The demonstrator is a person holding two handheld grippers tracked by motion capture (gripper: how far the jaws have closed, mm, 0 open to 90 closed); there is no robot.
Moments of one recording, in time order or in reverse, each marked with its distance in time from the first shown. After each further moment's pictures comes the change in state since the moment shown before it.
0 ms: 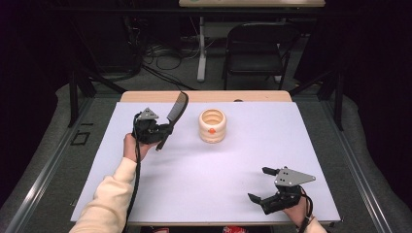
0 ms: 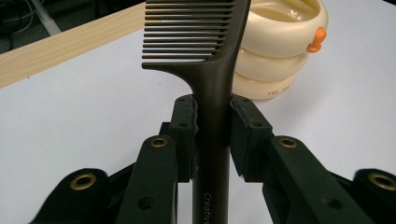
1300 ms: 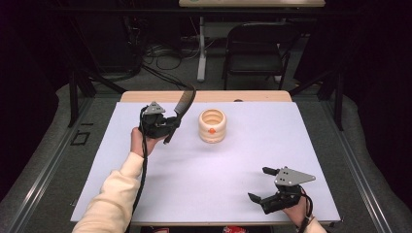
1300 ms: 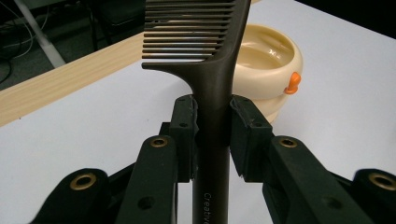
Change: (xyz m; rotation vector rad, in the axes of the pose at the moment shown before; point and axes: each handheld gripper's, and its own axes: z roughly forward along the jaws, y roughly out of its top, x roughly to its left) left arm -0.013 0.027 0.005 -0.071 -0.012 0.025; right arm -0.001 -0.001 0.000 0.003 -0.008 0.011
